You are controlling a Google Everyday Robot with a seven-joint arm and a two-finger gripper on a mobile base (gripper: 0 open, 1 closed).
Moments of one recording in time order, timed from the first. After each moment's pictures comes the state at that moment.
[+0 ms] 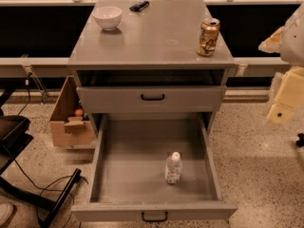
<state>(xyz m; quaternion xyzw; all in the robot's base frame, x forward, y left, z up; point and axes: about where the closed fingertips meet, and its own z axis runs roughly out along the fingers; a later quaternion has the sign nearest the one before) 0.438 -0.217 0.976 -0.60 0.78 -0.03 0.16</state>
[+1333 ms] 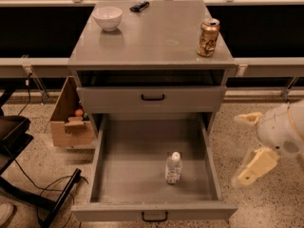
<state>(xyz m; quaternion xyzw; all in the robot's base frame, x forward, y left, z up) 0.415 -0.204 0.808 -0.56 0.78 0.16 0.25</state>
